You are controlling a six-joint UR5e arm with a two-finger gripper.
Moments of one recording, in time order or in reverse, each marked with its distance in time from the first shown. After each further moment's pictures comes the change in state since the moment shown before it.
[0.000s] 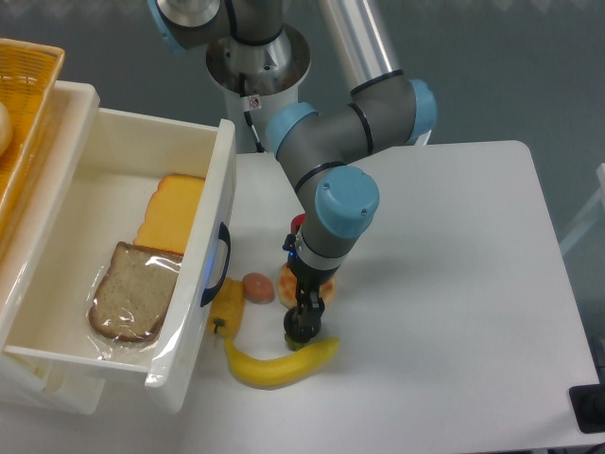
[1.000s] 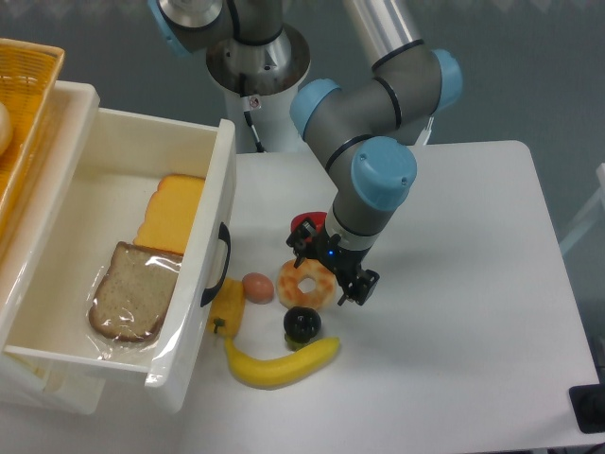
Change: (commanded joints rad) arm 0.077 0.028 0.084 -0.023 -0.048 -0.542
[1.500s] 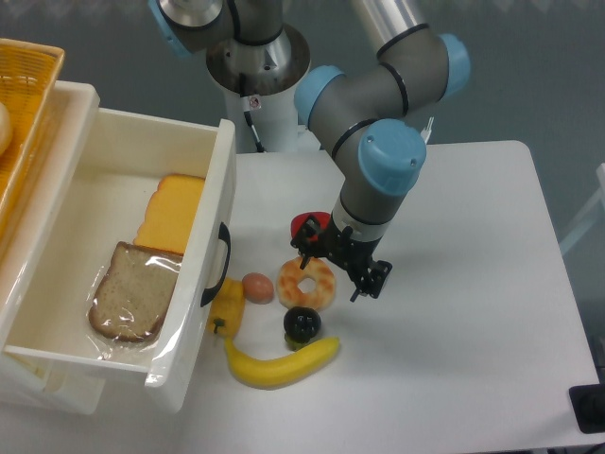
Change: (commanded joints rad) arm 0.020 0.014 -0.005 0.003 0.000 -0.300
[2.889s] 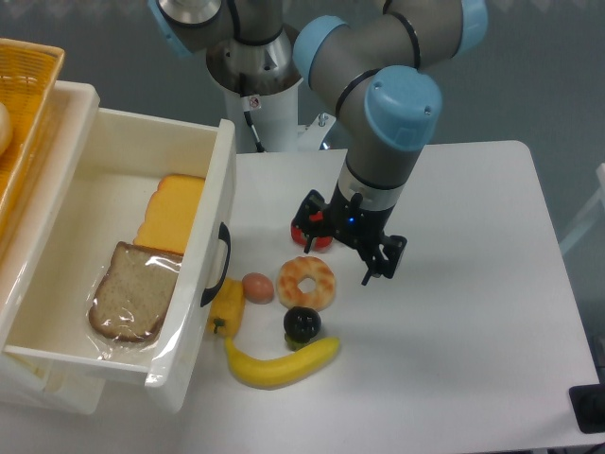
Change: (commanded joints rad) arm 0.026 0.075 0.164 -0.143 0.003 -0.031
